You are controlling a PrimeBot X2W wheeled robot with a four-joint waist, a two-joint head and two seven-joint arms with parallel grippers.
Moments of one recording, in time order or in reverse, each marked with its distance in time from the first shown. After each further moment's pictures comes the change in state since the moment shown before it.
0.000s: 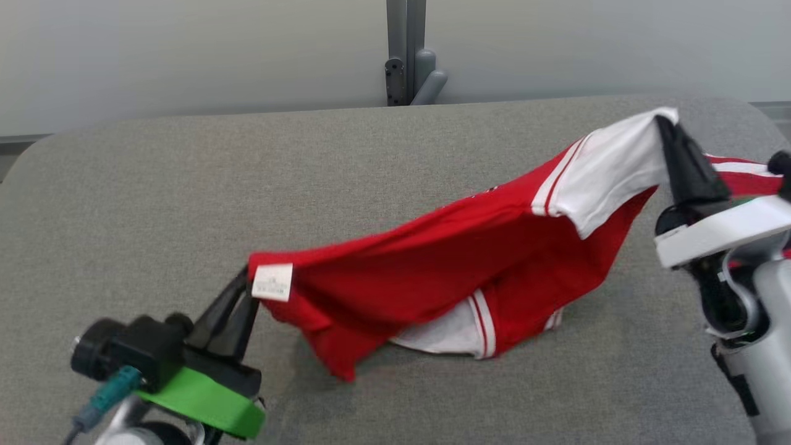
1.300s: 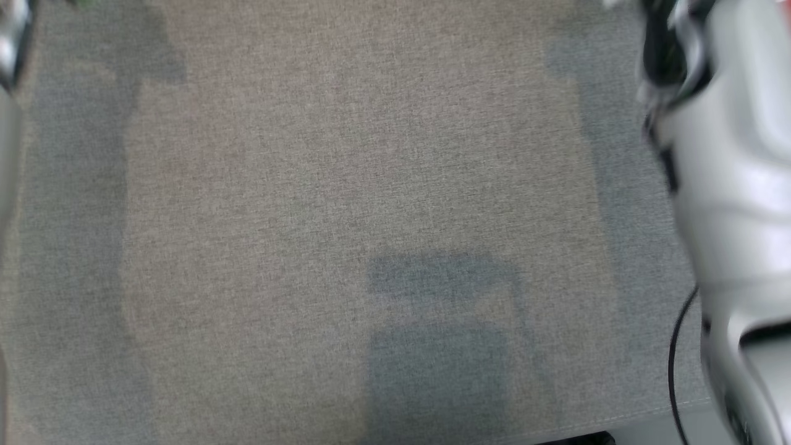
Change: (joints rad) left arm -1.347 0.119 -0.230 0.906 0.094 0.034 -0.244; right arm -0.815 0.234 -0.057 0.410 -0.218 0.000 -0.088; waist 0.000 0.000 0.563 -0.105
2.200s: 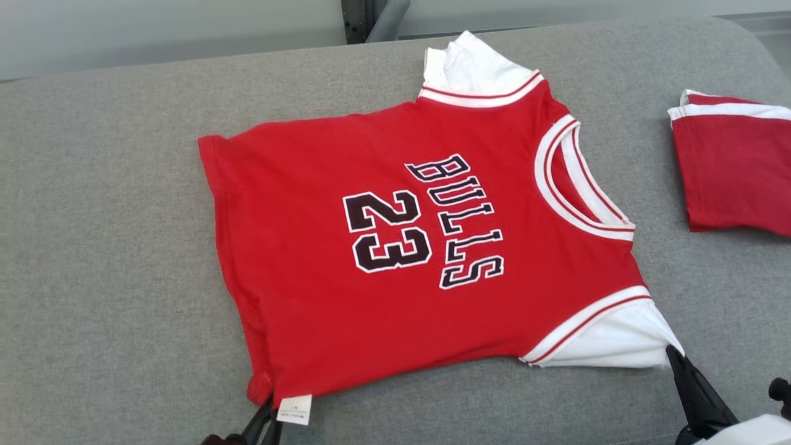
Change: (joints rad) left arm 1.458 0.025 -0.068 -0.712 -0.101 0.273 0.086; right arm 1.344 -0.258 0.040 -0.444 0.378 0.000 0.025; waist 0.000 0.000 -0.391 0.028
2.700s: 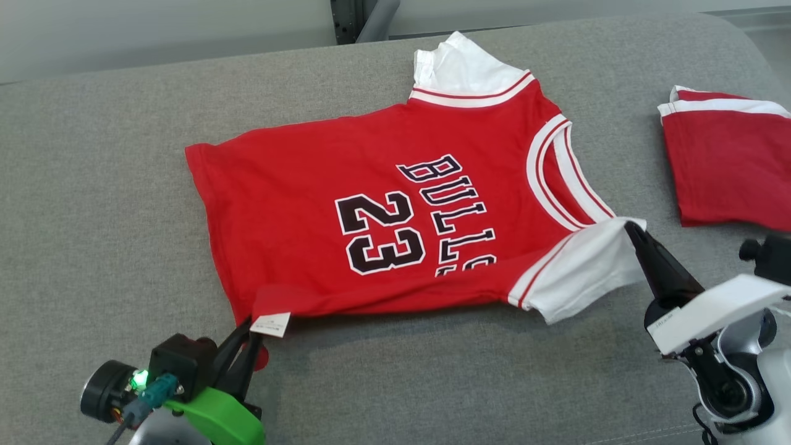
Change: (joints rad) left arm -0.127 0.084 0.053 -0.220 -0.114 -0.053 0.277; right arm -0.232 0.081 -0.080 -0.163 0.025 -0.001 0.337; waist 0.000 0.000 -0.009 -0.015
